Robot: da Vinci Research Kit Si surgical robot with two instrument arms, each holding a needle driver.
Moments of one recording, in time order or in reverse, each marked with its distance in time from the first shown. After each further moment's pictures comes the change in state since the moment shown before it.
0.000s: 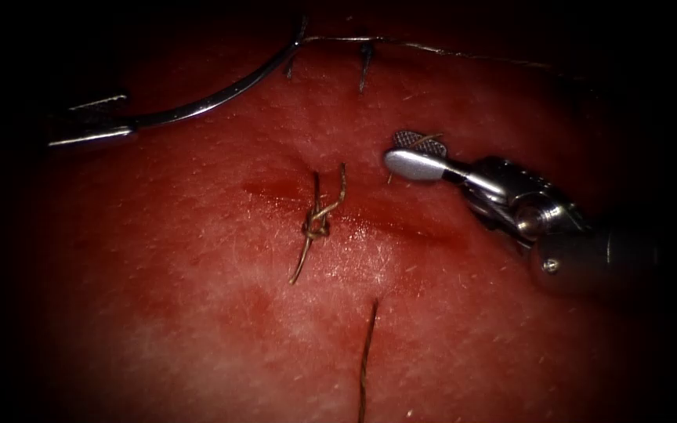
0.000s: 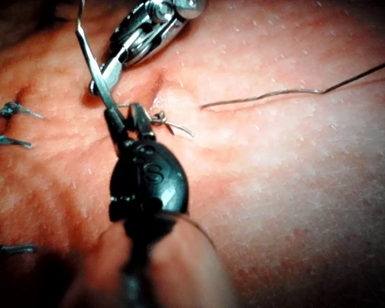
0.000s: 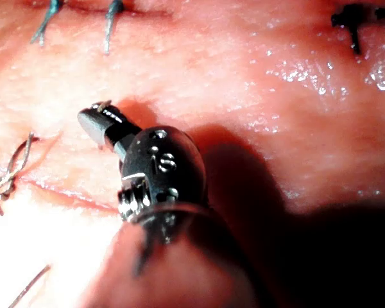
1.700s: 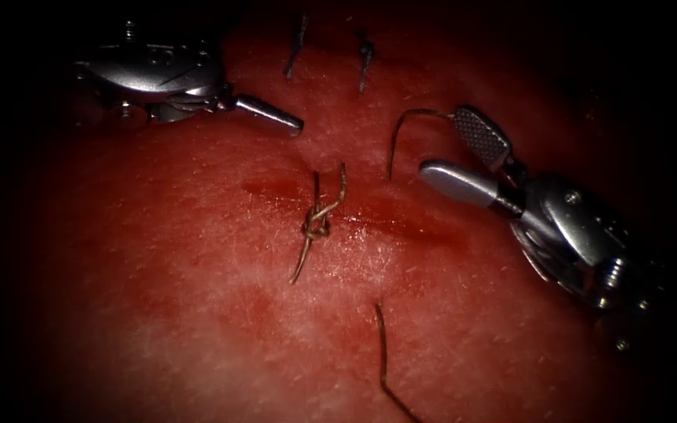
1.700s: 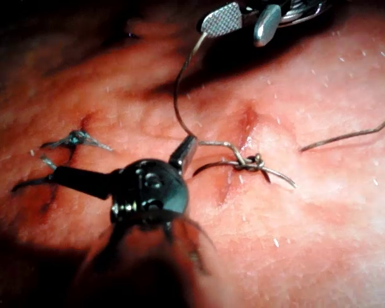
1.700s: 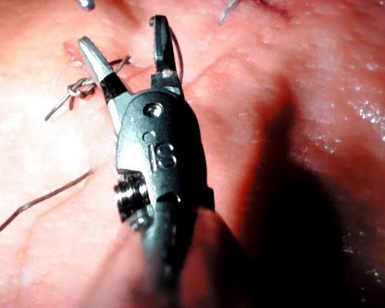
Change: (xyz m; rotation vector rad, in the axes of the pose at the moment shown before) right arm 0.004 -0.010 -0.004 0.079 0.177 -0.467; left arm 0.007 0.007 0.011 -0.192 0.201 -0.003
